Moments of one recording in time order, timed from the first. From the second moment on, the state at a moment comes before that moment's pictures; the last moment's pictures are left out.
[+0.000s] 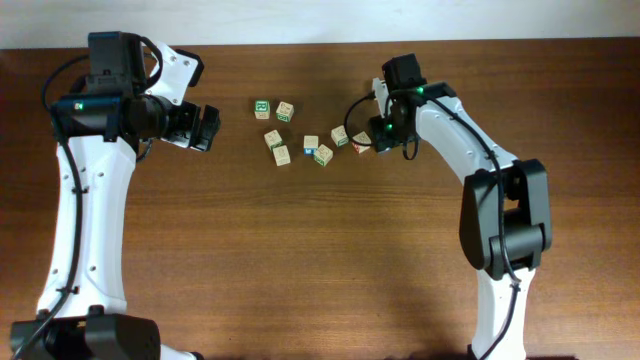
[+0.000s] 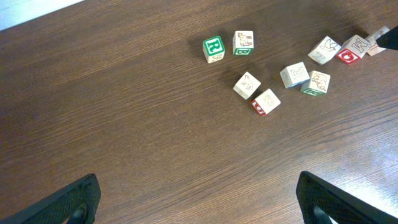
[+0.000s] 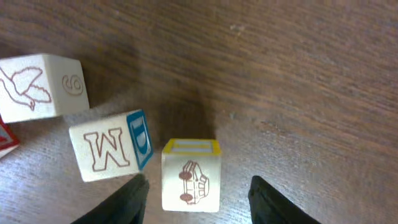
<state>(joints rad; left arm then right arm) 0.05 1.66 1.71 -1.05 0.20 0.36 0.25 2.22 1.75 -0.77 -0.04 -0.06</state>
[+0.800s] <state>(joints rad) 0.05 1.66 1.71 -1.05 0.20 0.36 0.25 2.27 1.77 -0.84 -0.05 -0.01</state>
